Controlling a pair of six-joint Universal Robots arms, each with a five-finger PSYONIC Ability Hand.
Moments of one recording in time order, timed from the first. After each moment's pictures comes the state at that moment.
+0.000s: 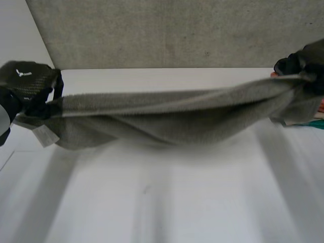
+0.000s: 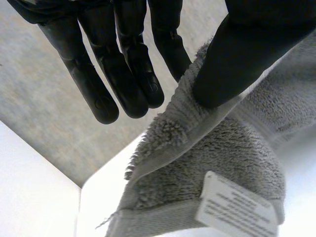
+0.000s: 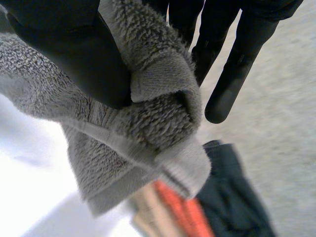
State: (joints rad) left arm 4.54 -1.48 -1.58 2.87 -1.41 3.56; right arm 1.59 -1.43 1.18 0.55 1.23 2.53; left_hand 1.14 1.20 1.19 1.20 0.98; right_hand 1.12 1.17 1.18 1.20 0.98
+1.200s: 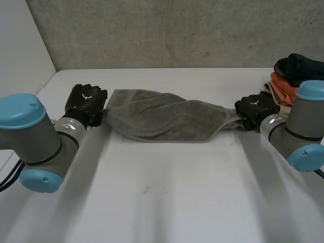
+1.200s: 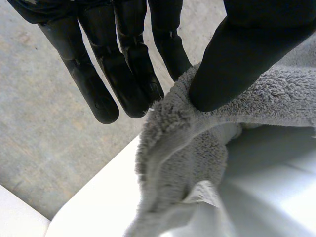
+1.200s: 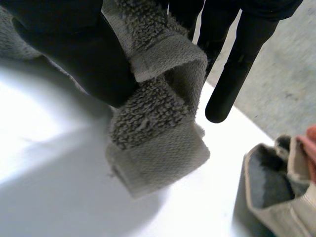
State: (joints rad) left arm 4.38 -2.03 -1.59 3.56 -1.51 3.57; right arm 1.78 -0.81 1.20 -0.09 1.35 2.67; left_hand 1.14 1.20 1.19 1.20 0.99; right_hand 1.11 1.14 1.14 1.14 0.98
